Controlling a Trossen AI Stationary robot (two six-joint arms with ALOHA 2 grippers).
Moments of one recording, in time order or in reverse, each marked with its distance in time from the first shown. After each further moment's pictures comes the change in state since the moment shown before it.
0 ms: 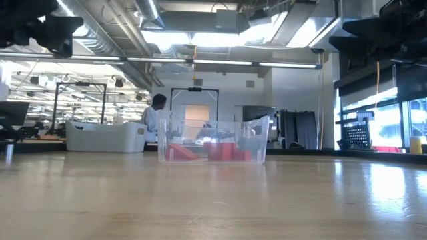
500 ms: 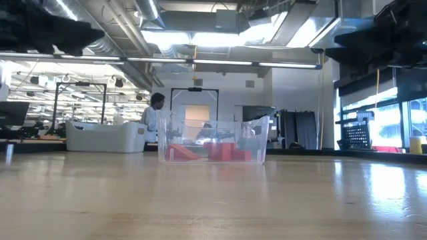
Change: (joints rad) left arm 0.283 0.000 -0.005 0.009 0.117 0.164; right arm 0.001 0.001 0.000 -0.052 0.112 0.025
